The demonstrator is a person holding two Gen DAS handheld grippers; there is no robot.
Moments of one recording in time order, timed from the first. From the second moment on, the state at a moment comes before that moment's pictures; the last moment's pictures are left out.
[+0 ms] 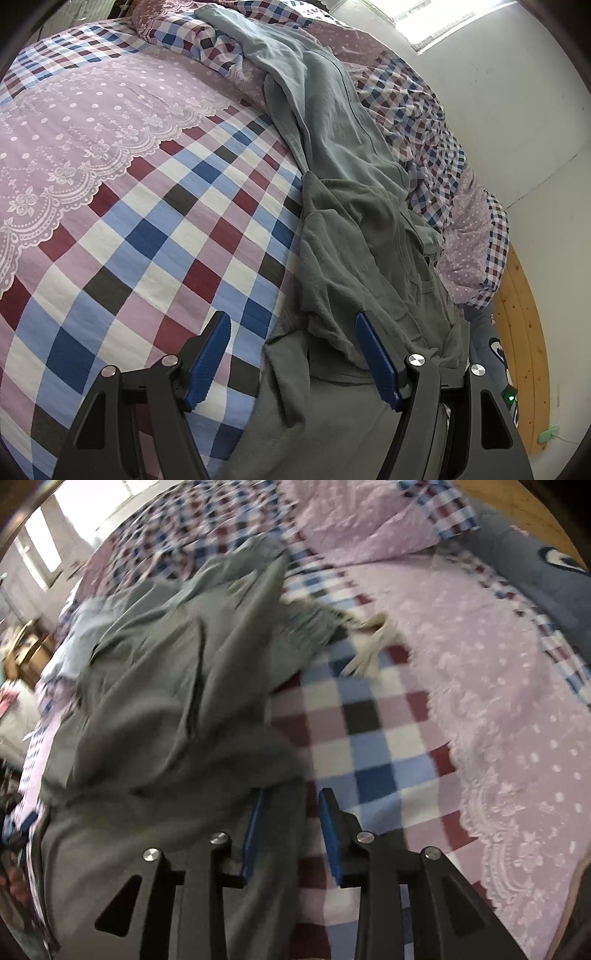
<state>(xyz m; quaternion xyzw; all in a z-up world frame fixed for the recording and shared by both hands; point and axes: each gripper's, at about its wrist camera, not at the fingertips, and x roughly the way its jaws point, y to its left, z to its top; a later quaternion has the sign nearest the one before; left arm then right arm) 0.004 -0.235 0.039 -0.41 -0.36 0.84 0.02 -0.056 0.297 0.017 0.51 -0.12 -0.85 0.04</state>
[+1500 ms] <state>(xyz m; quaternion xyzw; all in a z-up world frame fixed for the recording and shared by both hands) 0.005 -0.240 0.037 -0.41 -0.37 0.83 0.01 -0.070 0.256 0.014 0.56 0.06 -0.83 -0.02</state>
